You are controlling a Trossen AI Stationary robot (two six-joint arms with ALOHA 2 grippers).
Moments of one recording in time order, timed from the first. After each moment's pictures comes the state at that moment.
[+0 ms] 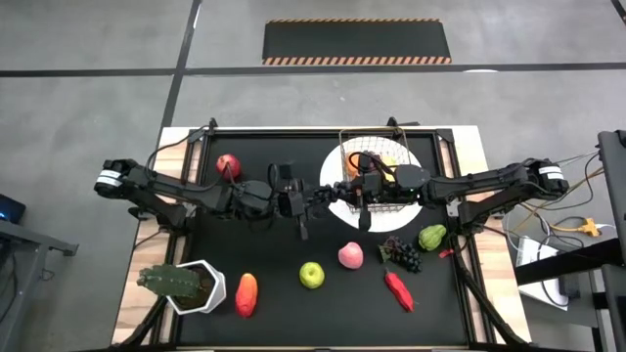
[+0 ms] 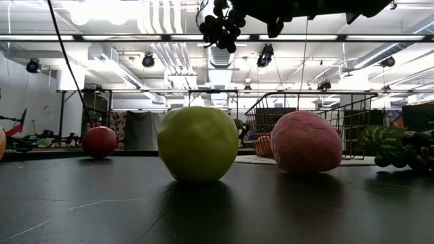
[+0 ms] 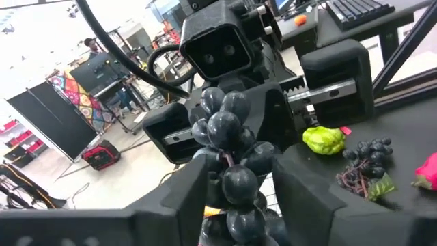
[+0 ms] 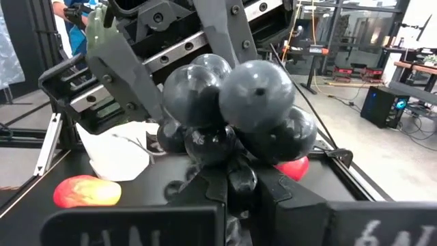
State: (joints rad) left arm -0.16 1.40 1.08 0.24 -0.43 0.45; right arm -0.01 1.30 0.77 0.51 -0.02 -0.08
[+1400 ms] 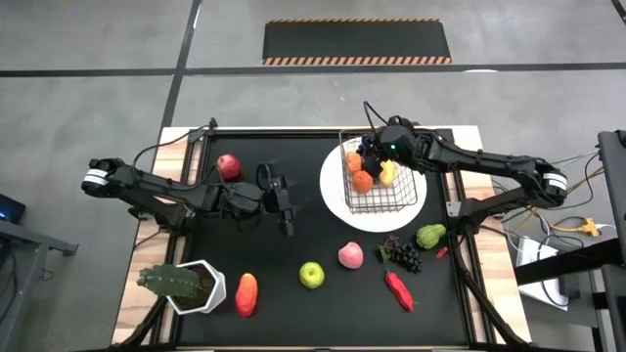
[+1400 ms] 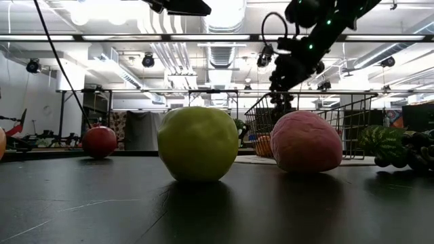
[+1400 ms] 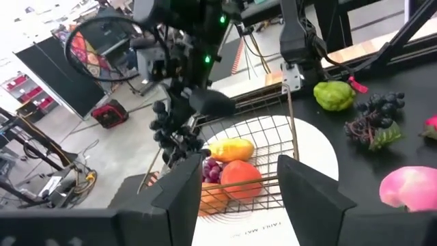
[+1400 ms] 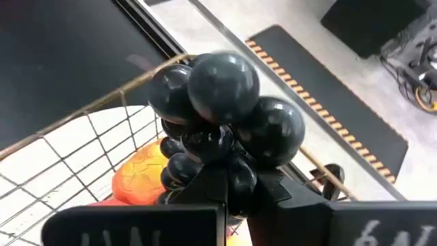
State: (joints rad) left arm -0.16 1.27 0.94 0.12 -0.52 0.34; right arm -0.42 1.29 0.93 -0.36 0.41 -0.01
